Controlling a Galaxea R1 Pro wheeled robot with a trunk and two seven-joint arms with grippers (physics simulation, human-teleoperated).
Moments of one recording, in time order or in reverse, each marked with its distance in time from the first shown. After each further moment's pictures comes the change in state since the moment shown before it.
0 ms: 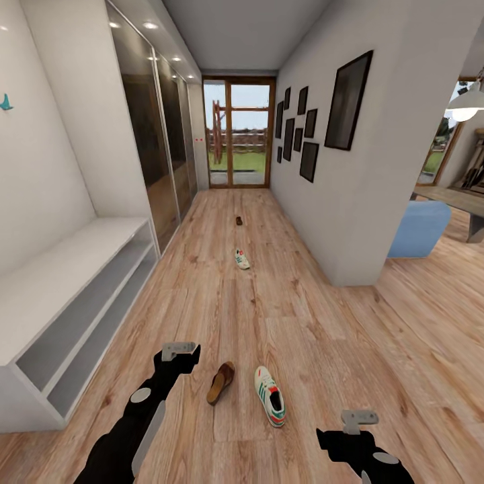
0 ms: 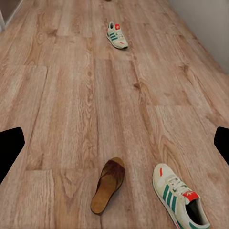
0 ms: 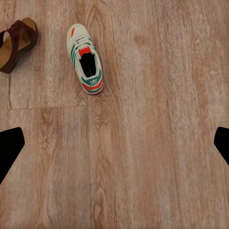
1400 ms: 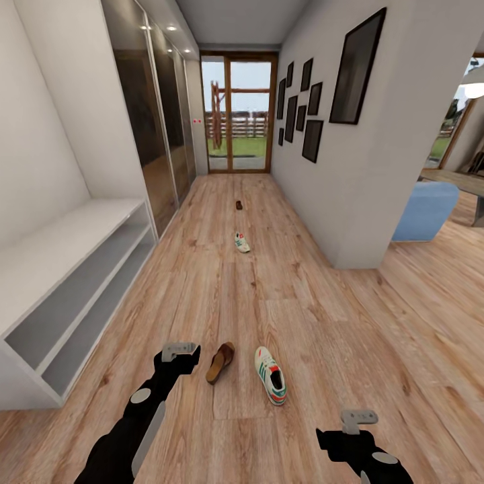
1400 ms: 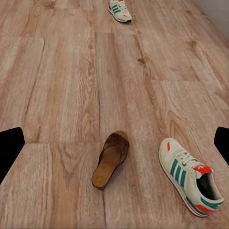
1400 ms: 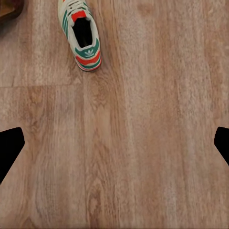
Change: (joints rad) left arm 0.001 0.001 -0.001 0.005 0.001 0.000 0.000; right arm 0.000 0.000 0.005 -0.001 0.007 -0.001 -0.003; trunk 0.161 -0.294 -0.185
